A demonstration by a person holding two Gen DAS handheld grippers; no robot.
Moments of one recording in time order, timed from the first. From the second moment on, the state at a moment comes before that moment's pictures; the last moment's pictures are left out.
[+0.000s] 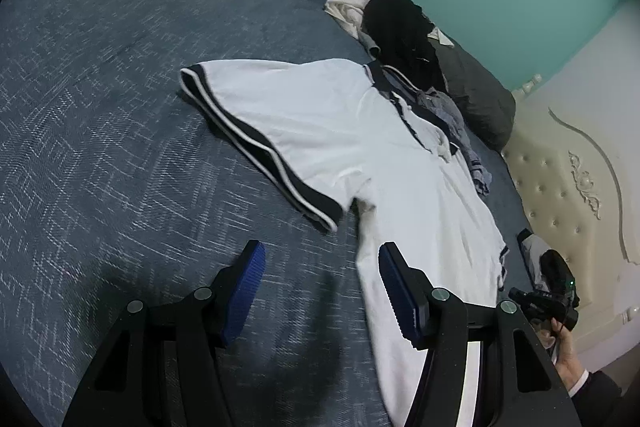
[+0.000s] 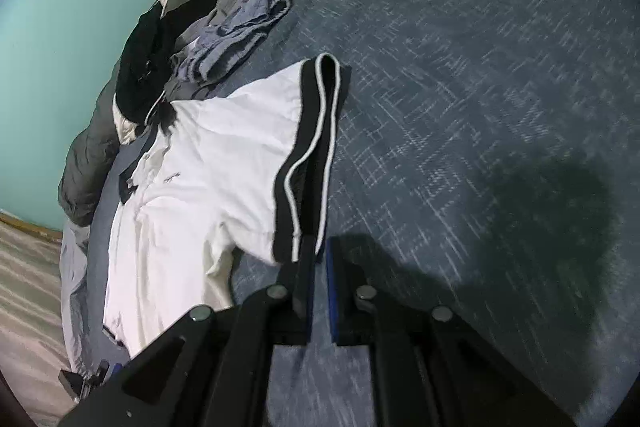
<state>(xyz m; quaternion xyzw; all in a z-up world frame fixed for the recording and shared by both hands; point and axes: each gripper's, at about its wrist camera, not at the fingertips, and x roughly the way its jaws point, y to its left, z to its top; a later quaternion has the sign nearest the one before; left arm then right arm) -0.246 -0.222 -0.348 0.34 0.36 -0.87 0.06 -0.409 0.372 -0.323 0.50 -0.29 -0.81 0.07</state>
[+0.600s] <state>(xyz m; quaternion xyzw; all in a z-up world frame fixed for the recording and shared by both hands) -0.191 -0.124 -0.279 0.43 0.31 -0.85 -0.03 -0.277 0.296 -0.275 0.64 -0.10 -0.73 0.22</state>
